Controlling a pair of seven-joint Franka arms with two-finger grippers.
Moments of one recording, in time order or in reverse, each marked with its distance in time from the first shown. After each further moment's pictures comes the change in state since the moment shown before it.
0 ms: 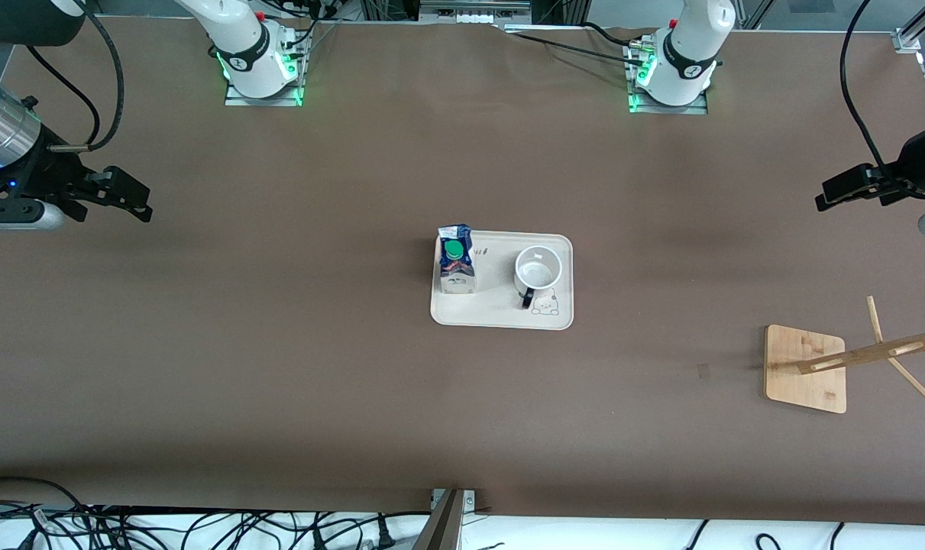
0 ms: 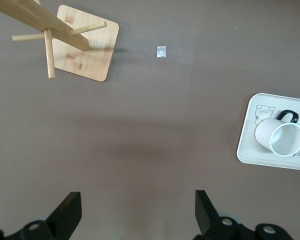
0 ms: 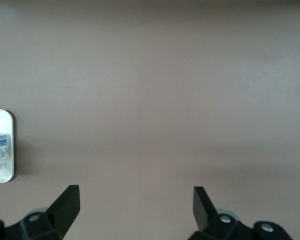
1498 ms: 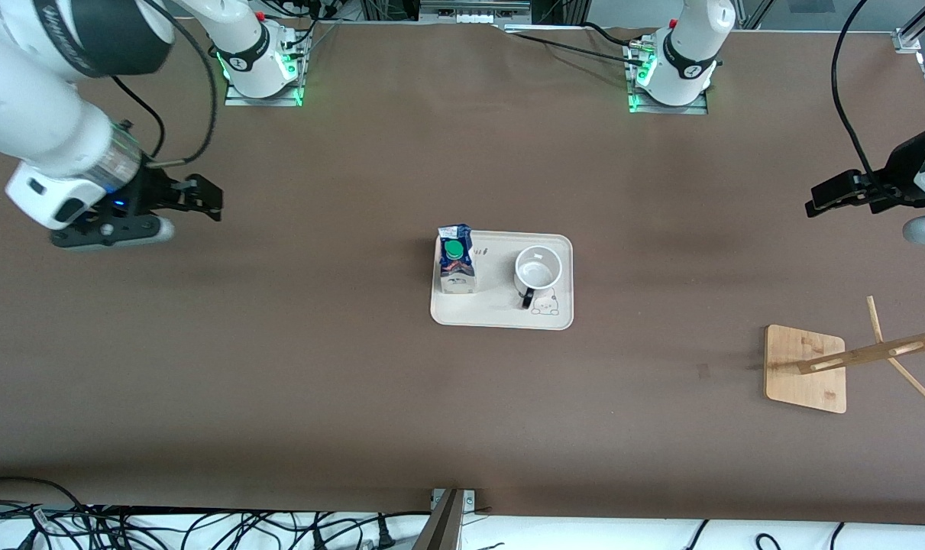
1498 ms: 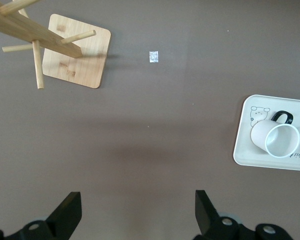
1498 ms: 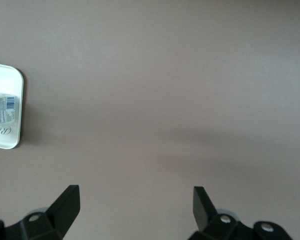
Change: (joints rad) left arm -0.011 0.028 -0.017 0.025 -0.001 0.014 0.004; right arm 0.100 0.086 0.051 0.010 -0.008 -0.036 -0.012
